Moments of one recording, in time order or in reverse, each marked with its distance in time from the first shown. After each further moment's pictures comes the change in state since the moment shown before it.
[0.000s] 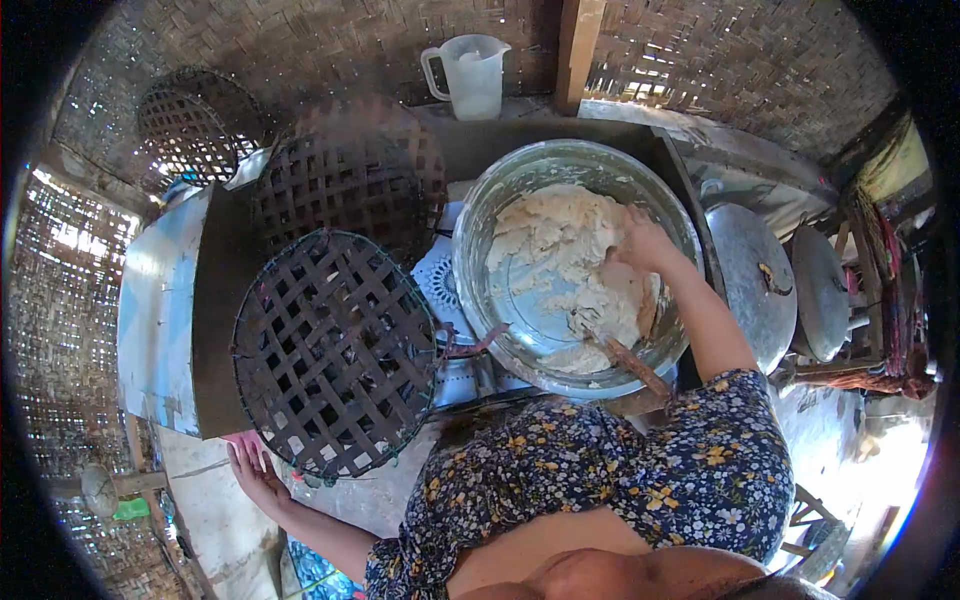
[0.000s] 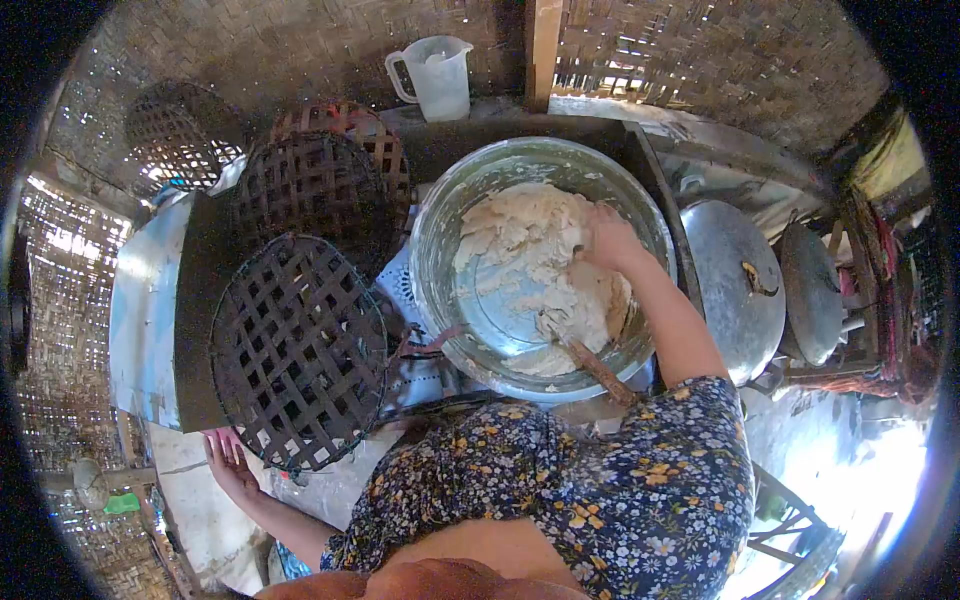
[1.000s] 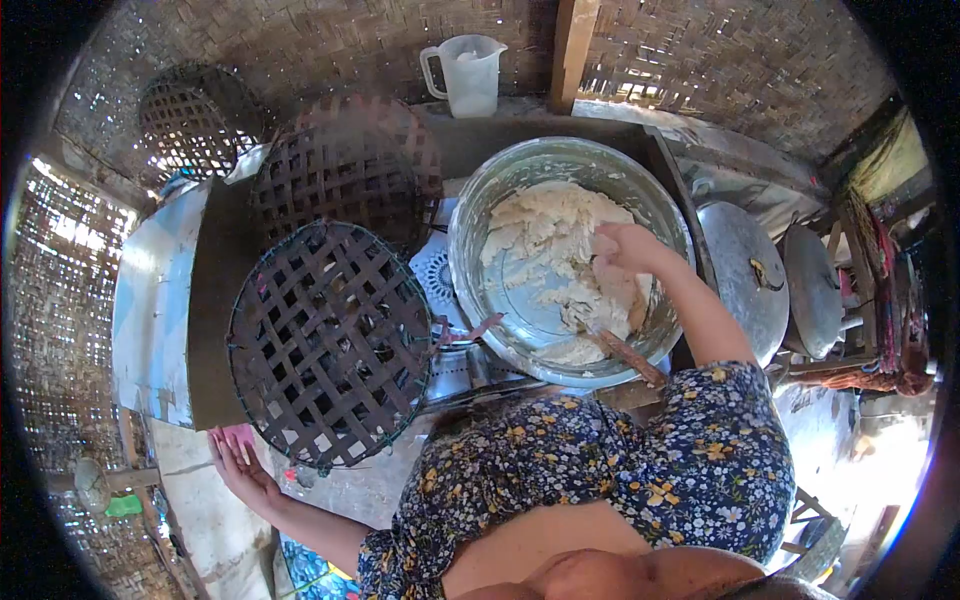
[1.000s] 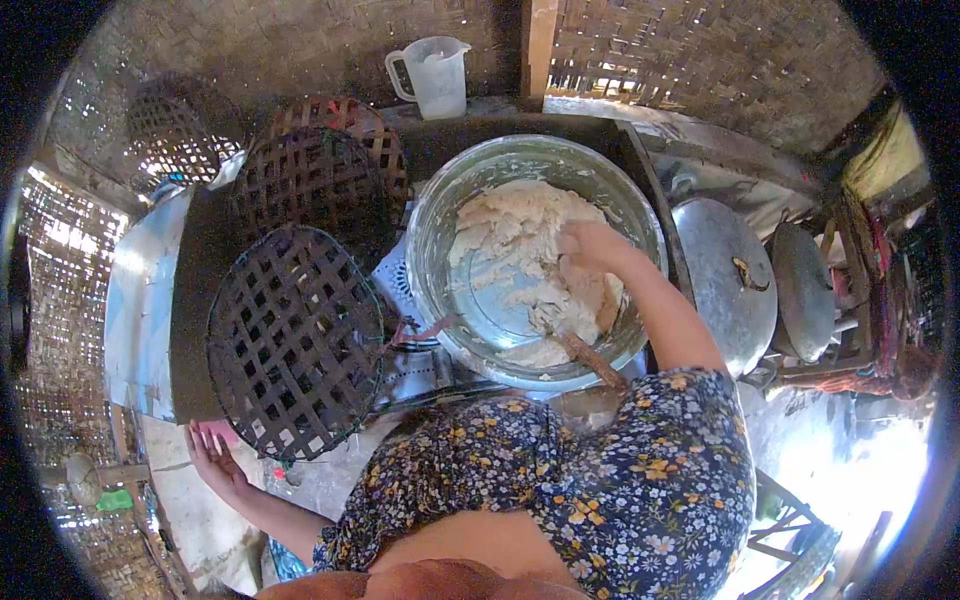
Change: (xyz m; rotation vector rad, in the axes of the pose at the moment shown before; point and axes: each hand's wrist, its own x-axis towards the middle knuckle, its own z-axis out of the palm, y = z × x) left_hand -0.029 0.036 0.029 -0.074 -0.004 0.124; right_hand -0.004 0.004 0.011 0.089 -0.051 -0.309
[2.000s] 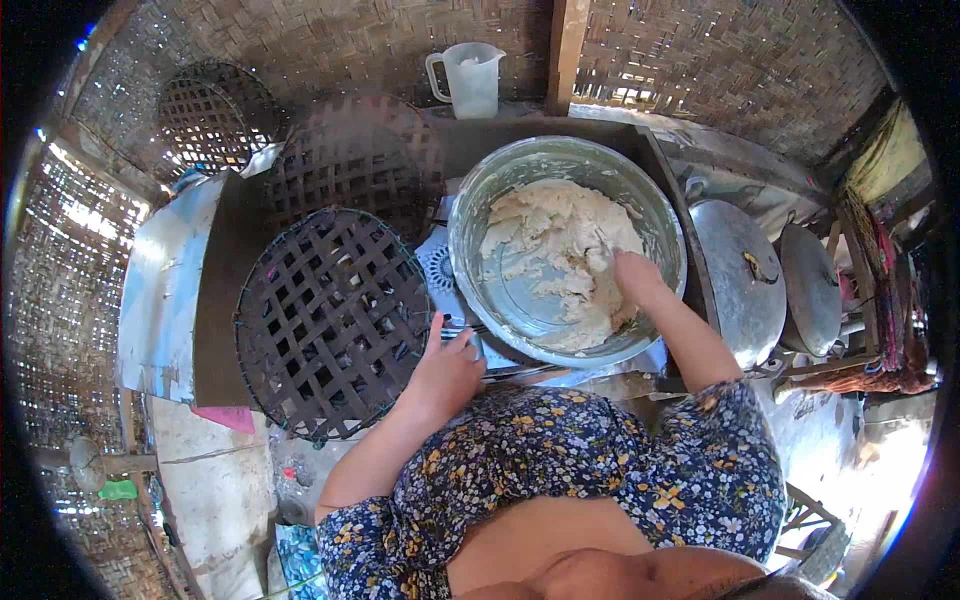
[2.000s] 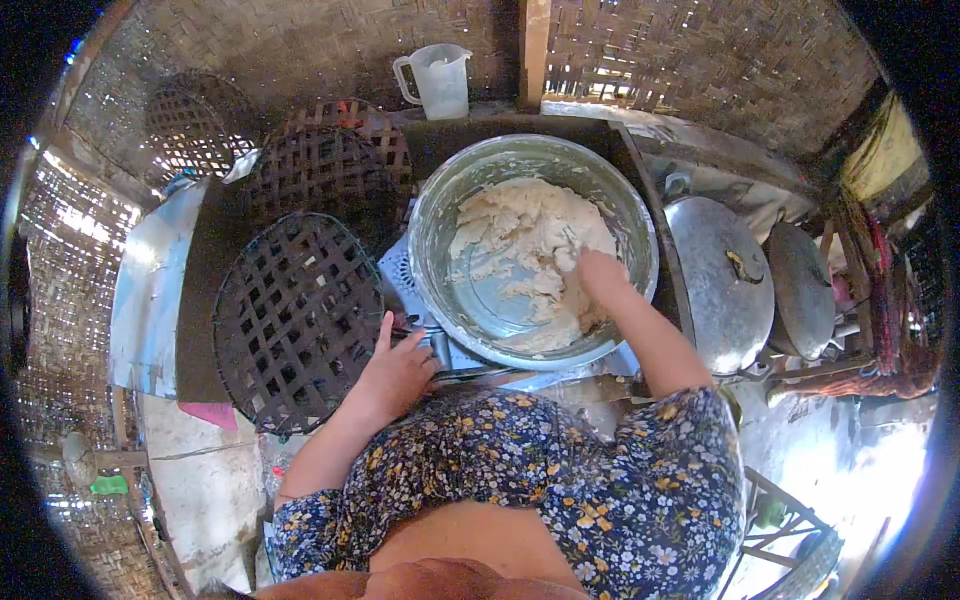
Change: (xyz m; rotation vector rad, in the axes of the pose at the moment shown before) left_hand -0.170 -0.043 0.183 1.378 -1.727 1.307; right_hand -0.051 -0.030 0.035 -0.156 0.256 0.314
